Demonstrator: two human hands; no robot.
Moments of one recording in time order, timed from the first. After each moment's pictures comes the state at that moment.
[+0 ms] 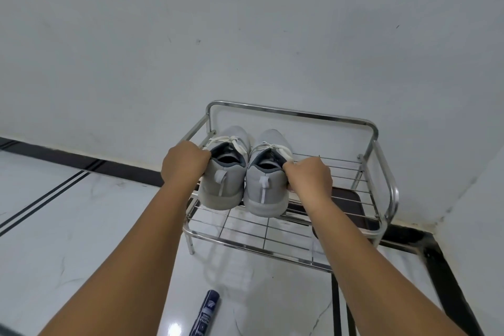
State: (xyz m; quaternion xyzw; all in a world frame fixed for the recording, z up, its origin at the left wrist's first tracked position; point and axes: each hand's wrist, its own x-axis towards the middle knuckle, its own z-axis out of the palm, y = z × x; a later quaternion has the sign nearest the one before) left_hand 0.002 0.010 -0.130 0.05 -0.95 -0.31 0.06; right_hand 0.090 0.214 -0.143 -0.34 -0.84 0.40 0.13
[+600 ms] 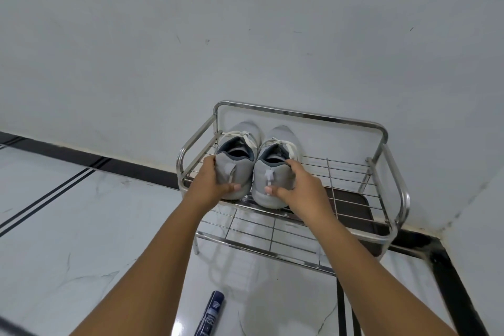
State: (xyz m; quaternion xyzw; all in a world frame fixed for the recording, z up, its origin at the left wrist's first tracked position) left_hand 0.018 0.005 -0.182 -0.13 -0.85 -0.52 -0.05; right_hand 0.108 0.197 -0.157 -0.14 -0.92 0.35 0.11
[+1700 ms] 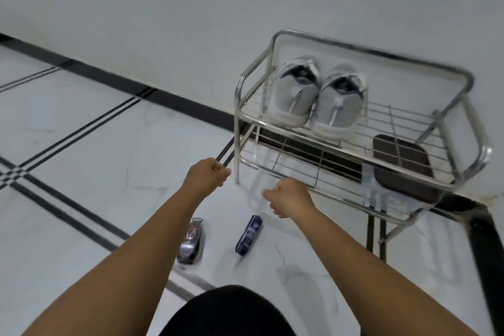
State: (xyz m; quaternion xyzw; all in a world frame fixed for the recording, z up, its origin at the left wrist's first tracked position) left_hand 0.089 -0.121 -0.273 0.05 -0.89 -0.44 -0.13; right_hand 0.141 0.062 -0.273 -0.23 -0.88 0.39 -0.13
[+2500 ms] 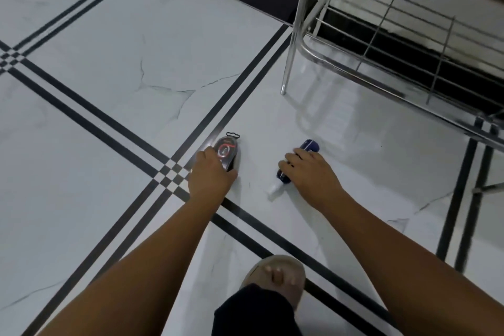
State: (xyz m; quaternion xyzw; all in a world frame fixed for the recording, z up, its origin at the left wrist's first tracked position) left_hand 0.152 -0.181 -0.492 0.18 -0.93 -0.27 -0.15; right_hand 0.150 0.037 -0.500 0.25 -0.96 -0.06 -0.07
